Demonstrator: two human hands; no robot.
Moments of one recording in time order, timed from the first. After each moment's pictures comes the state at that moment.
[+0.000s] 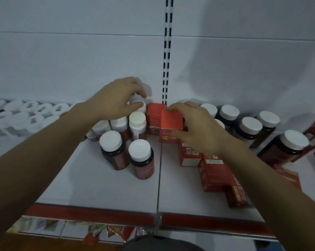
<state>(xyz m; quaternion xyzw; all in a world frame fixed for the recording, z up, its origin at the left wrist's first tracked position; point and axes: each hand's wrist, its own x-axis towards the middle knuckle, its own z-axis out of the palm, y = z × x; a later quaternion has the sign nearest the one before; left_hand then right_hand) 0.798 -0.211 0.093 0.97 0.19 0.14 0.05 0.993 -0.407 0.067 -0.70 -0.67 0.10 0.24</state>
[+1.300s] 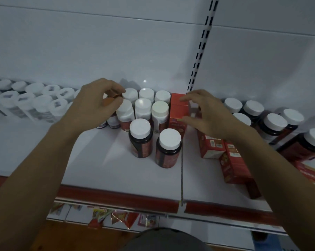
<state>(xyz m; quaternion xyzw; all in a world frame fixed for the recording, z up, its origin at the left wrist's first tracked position) 0.675 -0.215 0.063 0.87 0.33 0.30 0.19 0.966 -0.376 0.063 -0.69 -0.68 0.08 0.22</state>
